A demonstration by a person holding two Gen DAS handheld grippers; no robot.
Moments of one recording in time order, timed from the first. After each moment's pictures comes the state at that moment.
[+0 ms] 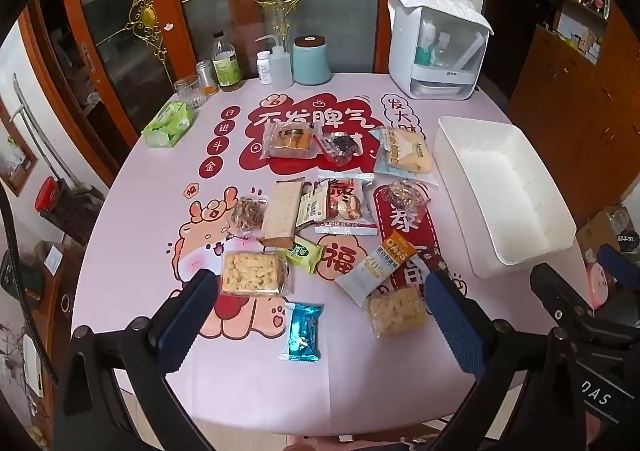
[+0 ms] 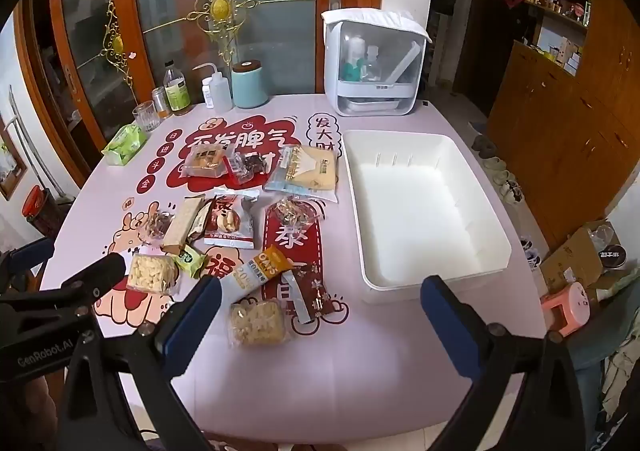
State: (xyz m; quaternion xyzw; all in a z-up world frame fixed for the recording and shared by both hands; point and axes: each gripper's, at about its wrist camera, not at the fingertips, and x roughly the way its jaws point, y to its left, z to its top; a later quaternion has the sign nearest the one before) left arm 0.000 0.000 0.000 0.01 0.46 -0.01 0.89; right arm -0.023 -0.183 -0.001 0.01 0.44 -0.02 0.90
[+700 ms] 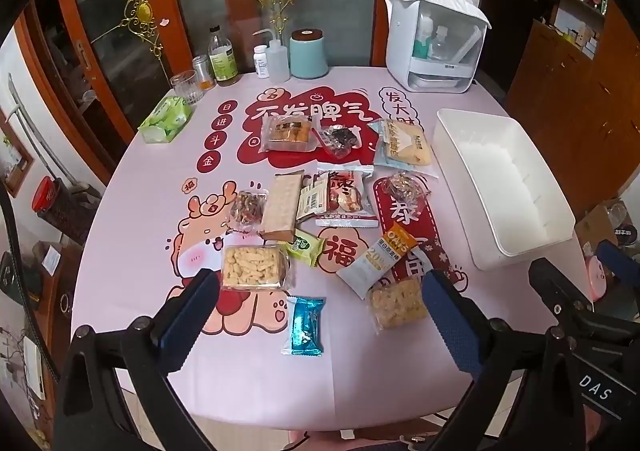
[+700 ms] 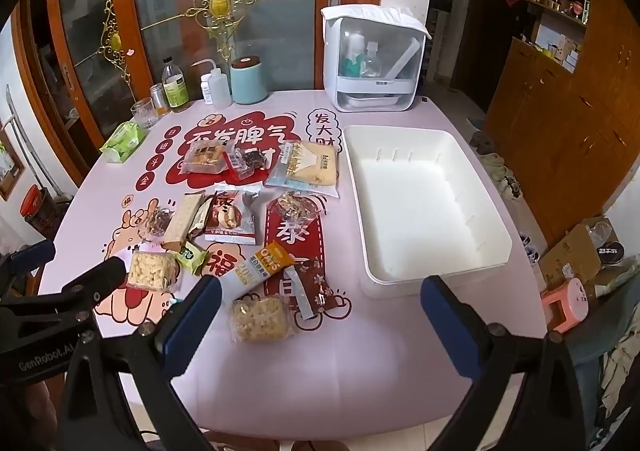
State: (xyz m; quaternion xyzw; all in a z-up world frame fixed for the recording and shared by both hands) left arm -0.005 0.007 -0.007 0.01 0.47 -0.01 0.88; right arm -0.021 -0.176 -0.001 0.01 0.45 -0.03 0.89
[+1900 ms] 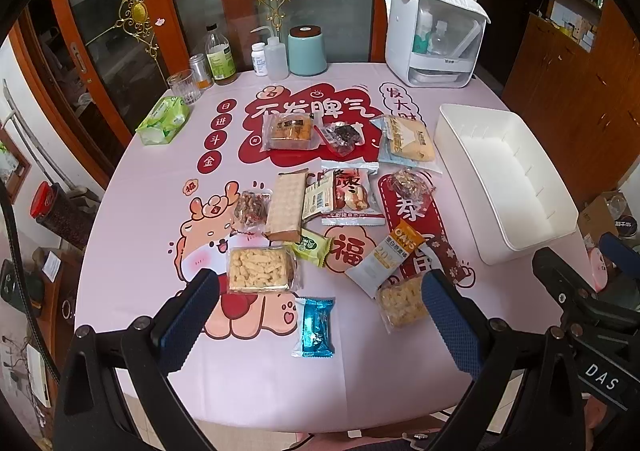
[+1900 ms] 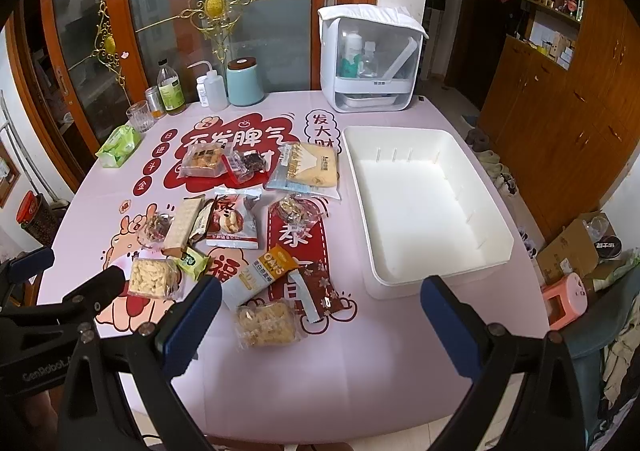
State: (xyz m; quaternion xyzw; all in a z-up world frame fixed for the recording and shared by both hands) left arm 0.003 0.014 -0.008 0.02 0.48 -0.02 0.88; right arm -0.018 -0.167 -0.001 0.01 0.45 -0.04 0.89
